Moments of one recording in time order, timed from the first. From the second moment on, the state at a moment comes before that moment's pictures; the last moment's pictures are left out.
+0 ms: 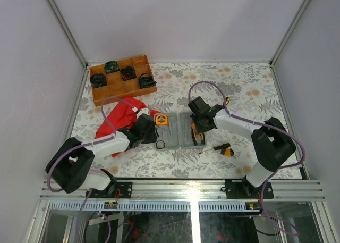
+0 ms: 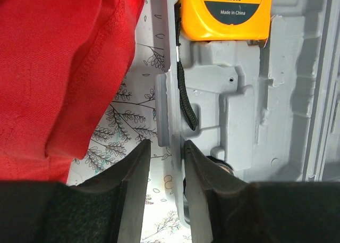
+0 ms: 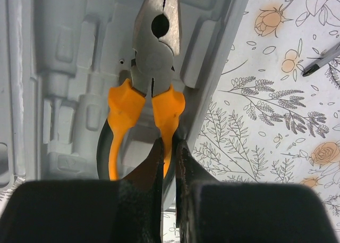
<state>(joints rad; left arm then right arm) -0.64 1.38 0.58 -0.11 -0.14 -0.71 0.68 1.65 1.03 -0.55 0.19 0.27</state>
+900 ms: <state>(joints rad) -0.64 1.38 0.58 -0.11 -0.13 -0.71 0.68 1.68 1.06 -0.61 0.21 0.36</state>
